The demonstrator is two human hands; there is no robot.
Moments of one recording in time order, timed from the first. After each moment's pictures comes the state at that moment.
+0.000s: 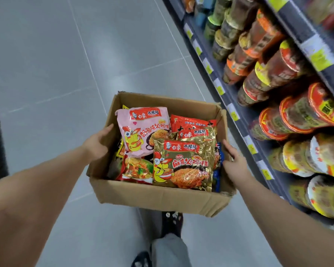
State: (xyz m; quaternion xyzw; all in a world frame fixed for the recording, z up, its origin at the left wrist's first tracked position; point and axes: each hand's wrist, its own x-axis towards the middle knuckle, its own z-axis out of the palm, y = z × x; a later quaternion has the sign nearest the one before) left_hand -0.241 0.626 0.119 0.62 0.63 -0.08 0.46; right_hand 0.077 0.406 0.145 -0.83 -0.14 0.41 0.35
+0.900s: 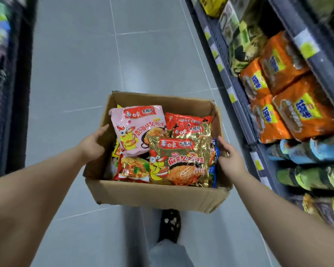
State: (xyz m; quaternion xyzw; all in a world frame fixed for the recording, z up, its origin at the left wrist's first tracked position) left_hand -0.284 1.322 0.158 0.57 0.68 0.01 0.45; right_hand 0.068 1.172 0.183 -0.80 -0.26 0.42 0.33
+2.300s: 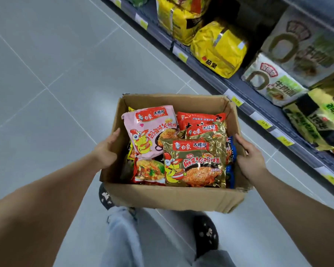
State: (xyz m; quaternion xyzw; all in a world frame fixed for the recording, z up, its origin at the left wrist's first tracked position) left_hand -0.099 2.231 0.063 0.72 0.51 -0.20 0.43; right_hand 0.145 1.908 0.090 -0.85 0.02 0.35 0.39
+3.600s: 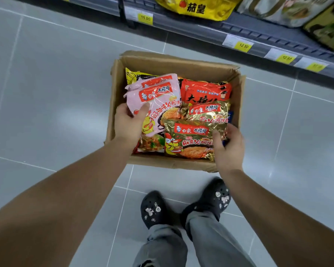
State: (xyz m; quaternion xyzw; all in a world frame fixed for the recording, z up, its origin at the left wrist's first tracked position) left_hand 0.063 2.325 -0.039 0.74 0.40 -0.09 0.54; right_hand 0.045 2.081 -0.046 -0.89 0.22 0.15 0.37
